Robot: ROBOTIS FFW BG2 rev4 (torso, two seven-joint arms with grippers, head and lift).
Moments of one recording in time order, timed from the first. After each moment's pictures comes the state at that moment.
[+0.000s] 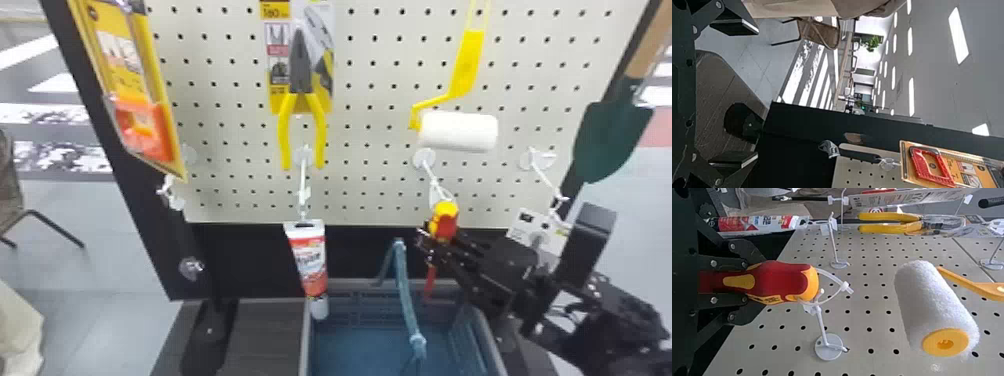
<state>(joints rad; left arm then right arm) 0.90 0.12 -0.33 -1.83 -0.12 -0.74 0.87 0.11 -0.20 0.00 -1.99 -0.22 0.26 0.78</state>
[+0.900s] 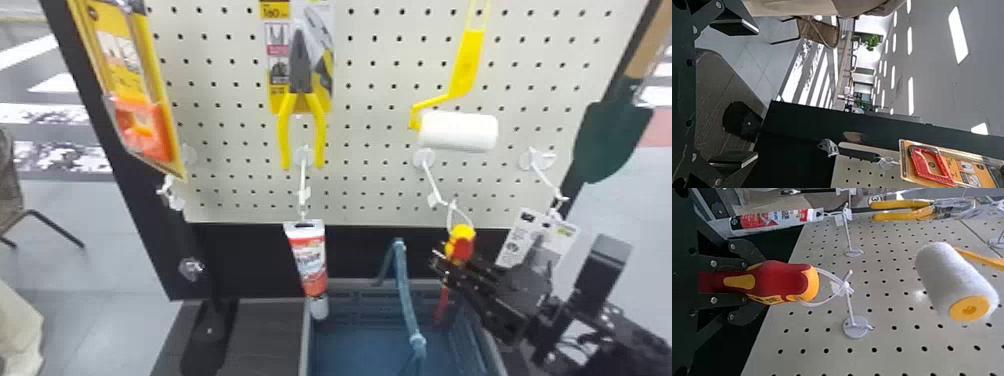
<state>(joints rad) 0.90 0.12 -0.33 -1.83 -0.12 -0.74 0.86 0.17 -0.17 -0.05 -1.95 -0.24 0.22 0.77</state>
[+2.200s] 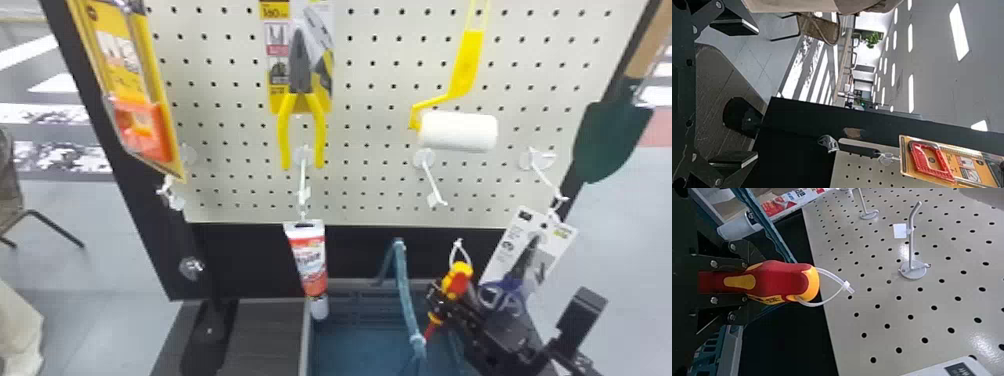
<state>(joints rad) 0.89 0.12 -0.33 -1.83 -0.12 -0.73 0.85 0.20 -0.11 -0.02 -1.72 -0.45 0.15 0.70</state>
